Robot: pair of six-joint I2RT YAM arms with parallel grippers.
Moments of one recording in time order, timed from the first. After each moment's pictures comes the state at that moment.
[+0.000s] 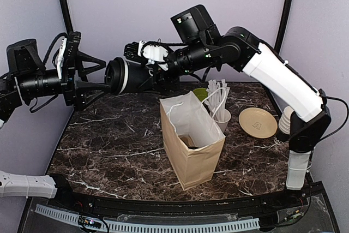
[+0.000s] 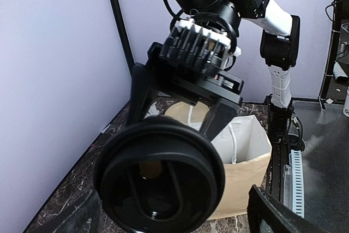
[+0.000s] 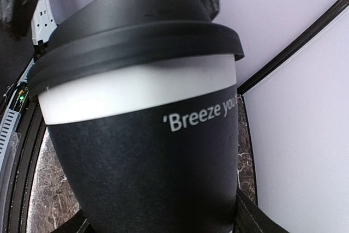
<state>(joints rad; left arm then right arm) -0.68 0.90 1.34 -0.63 0.45 0.24 1.11 1.95 2.39 -0.96 -0.21 -0.65</state>
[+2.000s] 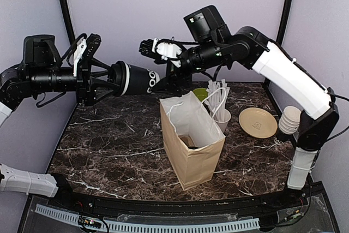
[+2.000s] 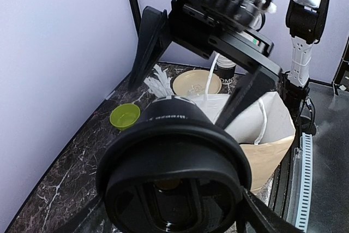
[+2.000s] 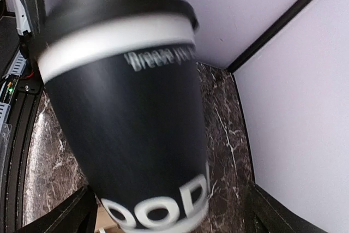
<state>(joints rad) -0.68 1.01 1.41 -0.75 0.37 0.26 1.06 1.90 2.30 -0.95 -0.16 -0.63</state>
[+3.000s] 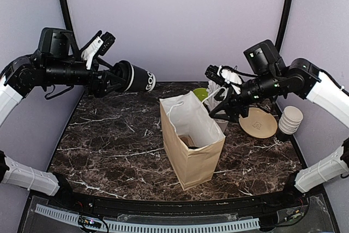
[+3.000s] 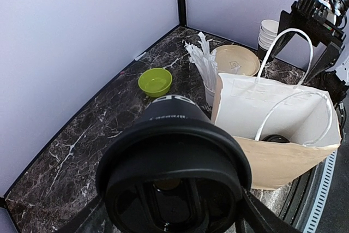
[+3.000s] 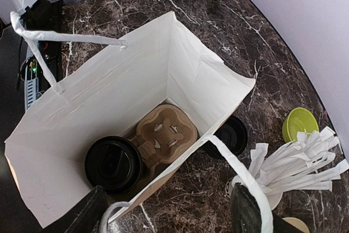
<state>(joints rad) -0.68 1.14 1.52 -0.87 0.18 0.18 0.85 1.28 1.47 -0.93 -0.25 -0.32</state>
